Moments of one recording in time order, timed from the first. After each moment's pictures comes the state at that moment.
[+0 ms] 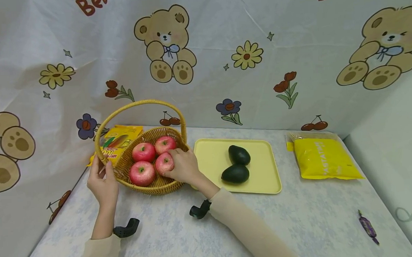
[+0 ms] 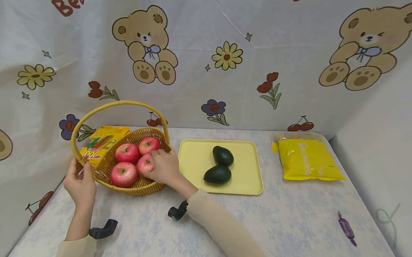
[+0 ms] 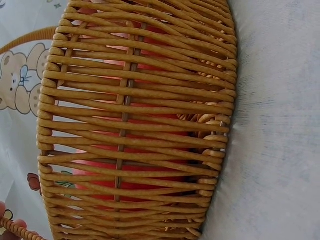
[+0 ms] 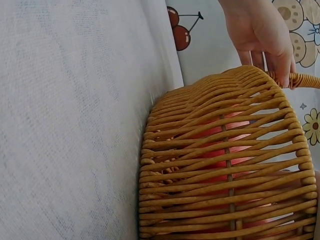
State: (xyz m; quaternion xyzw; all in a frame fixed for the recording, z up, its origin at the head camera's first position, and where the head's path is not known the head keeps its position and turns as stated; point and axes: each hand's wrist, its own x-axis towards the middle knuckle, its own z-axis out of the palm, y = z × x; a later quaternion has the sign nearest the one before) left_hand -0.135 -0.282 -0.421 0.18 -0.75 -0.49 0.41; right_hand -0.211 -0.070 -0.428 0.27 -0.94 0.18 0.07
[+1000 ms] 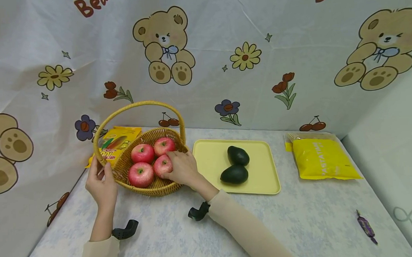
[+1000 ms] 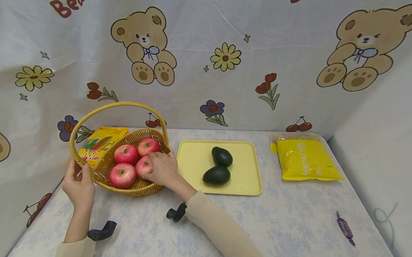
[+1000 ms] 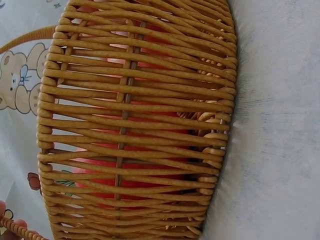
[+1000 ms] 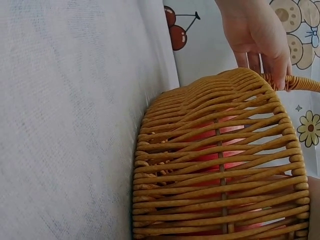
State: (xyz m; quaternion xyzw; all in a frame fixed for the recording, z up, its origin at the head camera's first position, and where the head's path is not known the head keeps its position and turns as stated) left_hand -0.134 -0.281 -0.420 0.19 -0.75 -0.49 0.40; right_hand -0.207 -0.072 -0.426 0.26 -0.95 0.15 0.05
